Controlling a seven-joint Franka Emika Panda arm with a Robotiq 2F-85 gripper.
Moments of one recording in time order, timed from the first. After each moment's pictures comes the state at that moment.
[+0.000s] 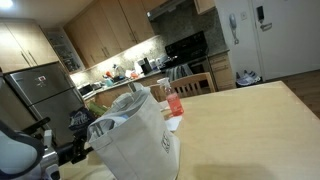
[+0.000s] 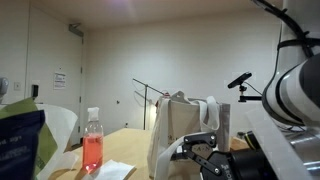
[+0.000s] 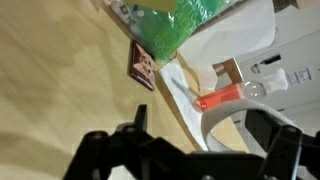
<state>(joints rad) 0.42 0.34 0.29 -2.60 -2.61 2.08 -1.23</state>
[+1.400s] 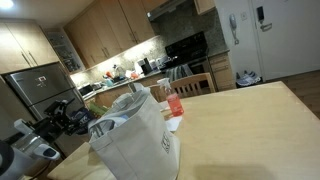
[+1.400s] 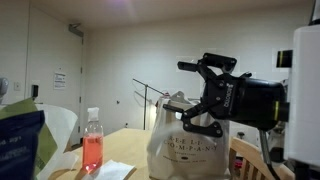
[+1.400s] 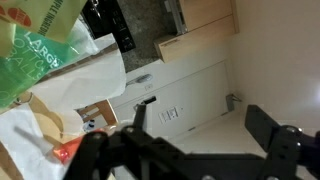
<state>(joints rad) 0.45 0.13 0.34 -2.78 -2.56 1.54 -1.39</state>
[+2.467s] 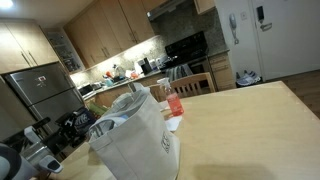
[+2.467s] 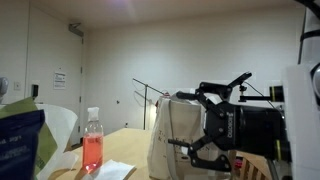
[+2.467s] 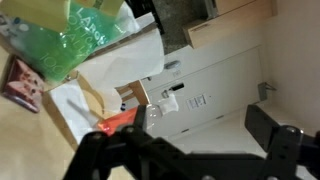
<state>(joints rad) 0.42 0.22 0.33 -2.77 -2.57 1.62 -1.34</state>
